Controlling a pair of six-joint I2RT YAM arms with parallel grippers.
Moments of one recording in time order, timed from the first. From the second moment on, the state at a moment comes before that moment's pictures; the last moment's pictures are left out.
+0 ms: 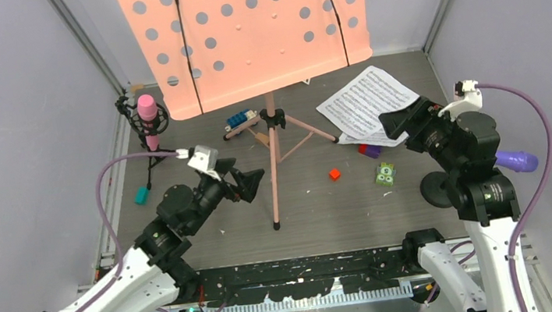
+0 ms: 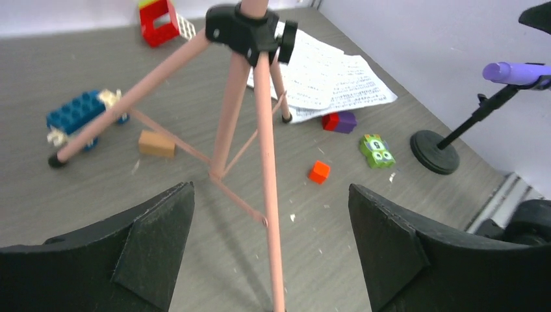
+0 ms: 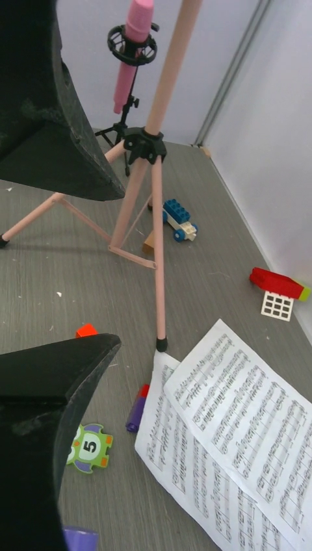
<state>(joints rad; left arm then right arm) -0.83 0.57 0.57 -0.05 -0.16 -0.33 0.03 0.67 1.07 -0.62 -0.13 0.60</state>
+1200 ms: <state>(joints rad) -0.38 1.37 0.82 0.96 0.72 -0.24 0.03 0.49 1.03 -0.86 -0.30 0.60</state>
